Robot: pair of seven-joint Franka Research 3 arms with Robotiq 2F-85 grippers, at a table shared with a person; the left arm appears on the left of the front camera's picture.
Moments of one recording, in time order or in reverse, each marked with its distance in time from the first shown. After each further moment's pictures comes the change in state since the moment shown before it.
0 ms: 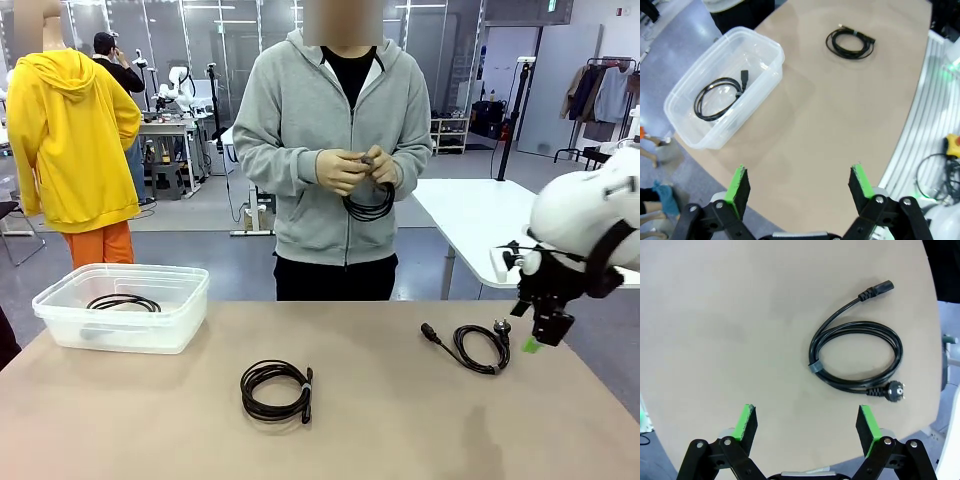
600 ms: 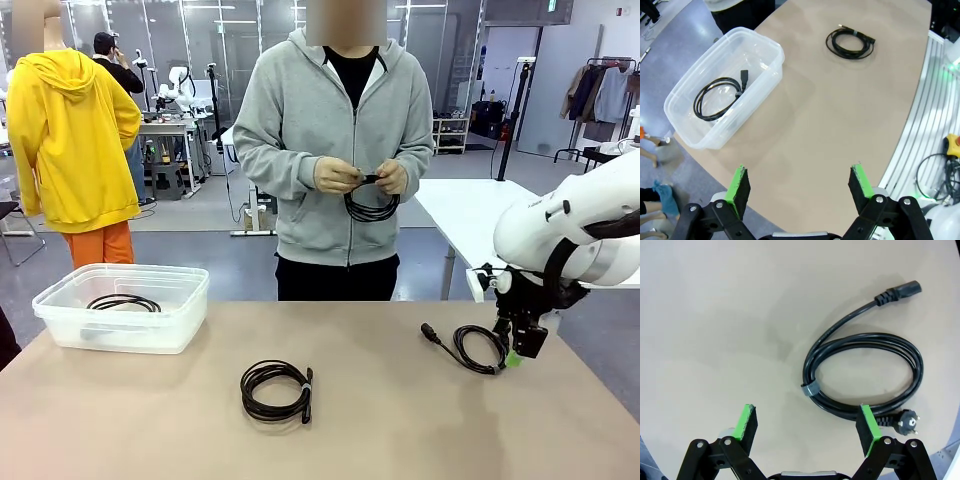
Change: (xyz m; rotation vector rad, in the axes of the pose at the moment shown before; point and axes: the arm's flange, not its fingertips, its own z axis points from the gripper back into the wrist) left arm 0.000 0.000 0.000 0.000 0.000 0.000; right arm 0.009 -0.024 -0.062 0.086 0.054 0.044
